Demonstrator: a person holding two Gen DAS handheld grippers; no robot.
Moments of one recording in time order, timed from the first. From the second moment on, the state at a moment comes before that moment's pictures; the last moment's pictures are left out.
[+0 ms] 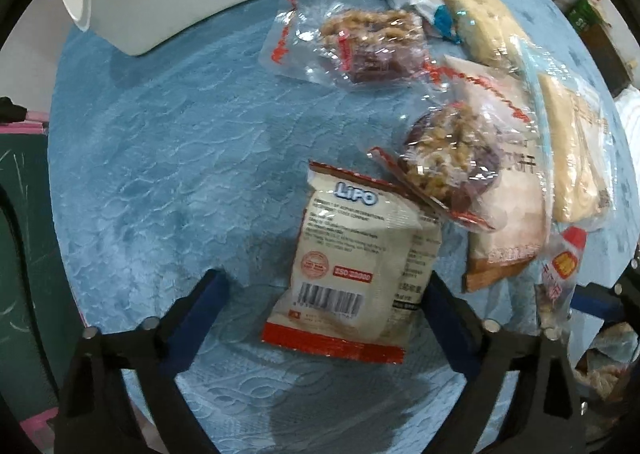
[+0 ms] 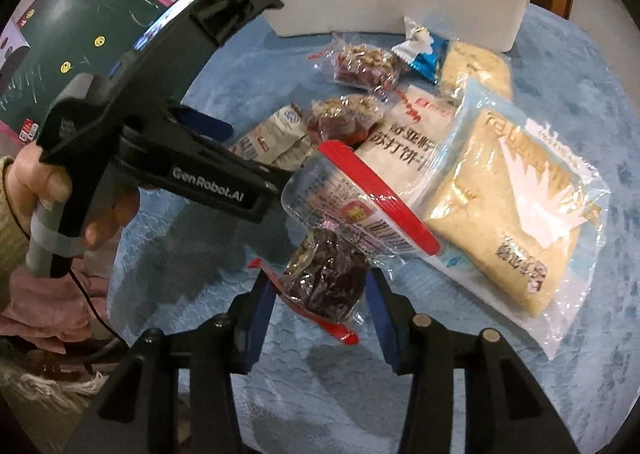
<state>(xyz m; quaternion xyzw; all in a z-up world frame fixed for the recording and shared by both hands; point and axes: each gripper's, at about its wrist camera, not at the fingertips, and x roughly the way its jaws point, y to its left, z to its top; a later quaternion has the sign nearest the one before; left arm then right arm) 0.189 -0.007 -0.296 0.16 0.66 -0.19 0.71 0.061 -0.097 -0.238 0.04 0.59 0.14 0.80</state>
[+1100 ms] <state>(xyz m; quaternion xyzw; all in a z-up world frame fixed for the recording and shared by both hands) 0.257 -0.007 -0.018 0.01 0.44 -0.12 0.89 0.200 -0.148 -0.021 0.03 0.34 0.13 0.93</state>
